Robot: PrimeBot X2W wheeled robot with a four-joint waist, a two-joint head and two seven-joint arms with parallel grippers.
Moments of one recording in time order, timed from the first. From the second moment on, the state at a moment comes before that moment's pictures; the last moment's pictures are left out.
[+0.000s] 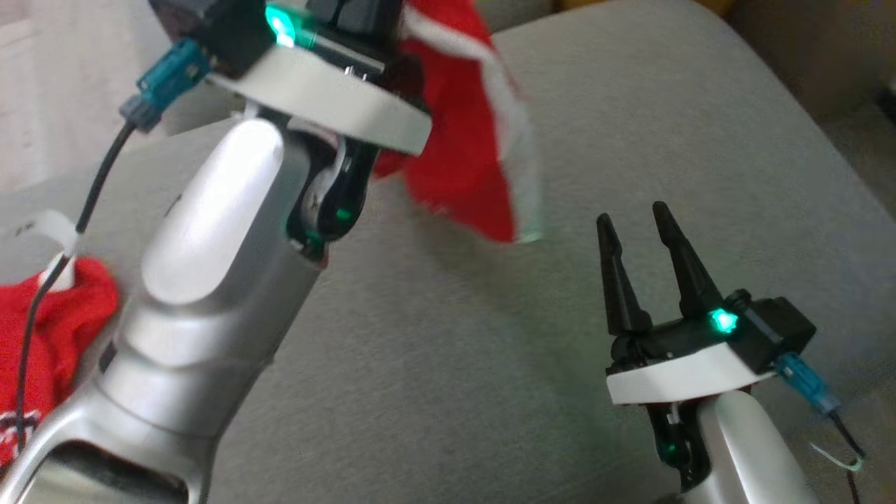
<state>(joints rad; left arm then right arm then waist) -0.90 0.15 -0.59 0.16 -0.68 0.03 -0.04 -0.13 0.00 0.22 0.12 0.21 0.12 -0.25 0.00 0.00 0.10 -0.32</state>
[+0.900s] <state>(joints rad) -0.67 0.28 -0.65 0.72 -0.58 -0.04 -0.23 -0.14 0.00 0.19 0.11 0.23 0.12 -0.25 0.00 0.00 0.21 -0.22</state>
